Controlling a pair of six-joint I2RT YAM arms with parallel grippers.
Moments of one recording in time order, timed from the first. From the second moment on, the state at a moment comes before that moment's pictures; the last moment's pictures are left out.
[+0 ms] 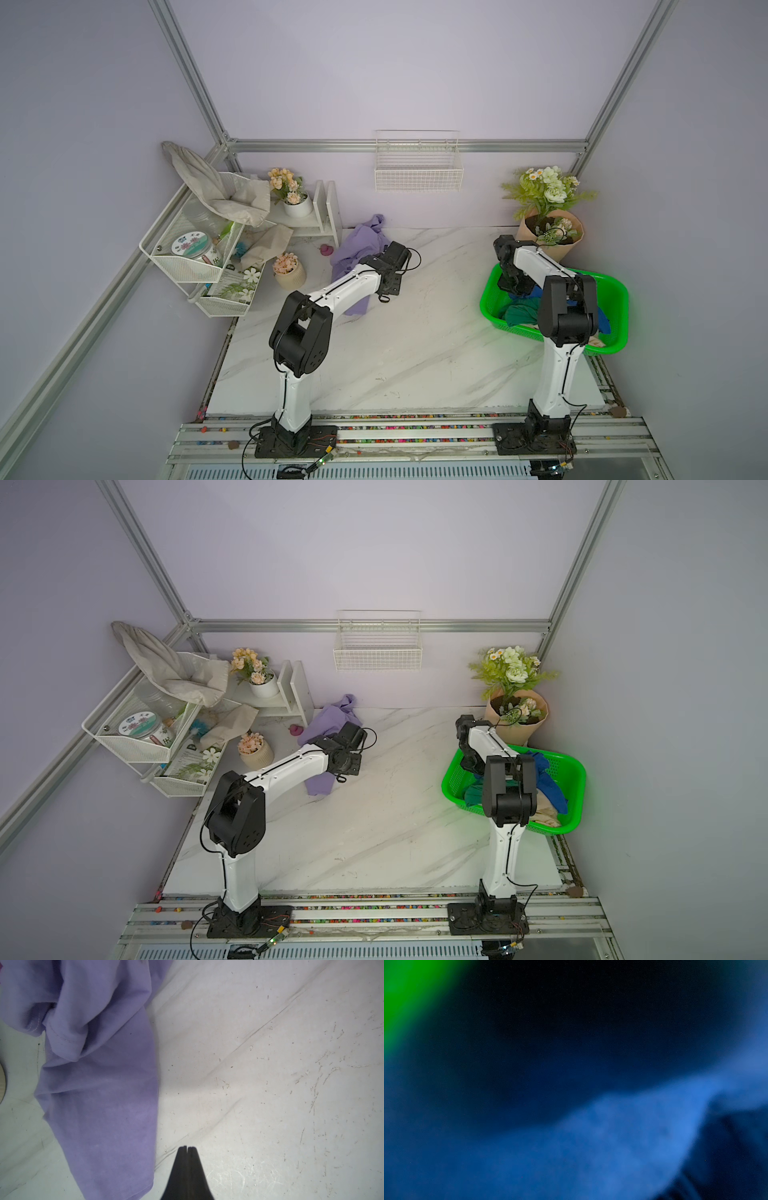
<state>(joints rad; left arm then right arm) -0.58 1.97 1.60 -0.67 -0.31 -0.34 -0.01 2.11 1.67 -1.07 0.49 0.66</state>
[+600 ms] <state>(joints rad) -0.58 1.97 1.63 -0.67 -0.31 -0.32 0.12 1.63 1.42 -1.10 0.56 0.82</state>
